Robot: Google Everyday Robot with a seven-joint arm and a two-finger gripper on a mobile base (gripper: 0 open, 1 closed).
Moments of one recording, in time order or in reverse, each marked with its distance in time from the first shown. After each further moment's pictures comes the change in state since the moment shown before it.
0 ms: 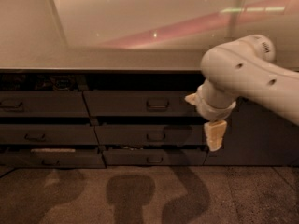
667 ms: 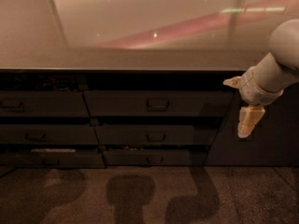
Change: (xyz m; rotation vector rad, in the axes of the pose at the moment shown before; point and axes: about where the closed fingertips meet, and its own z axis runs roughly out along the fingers) arm 0.099 -0.006 -0.027 0.060 -0.128 0.241
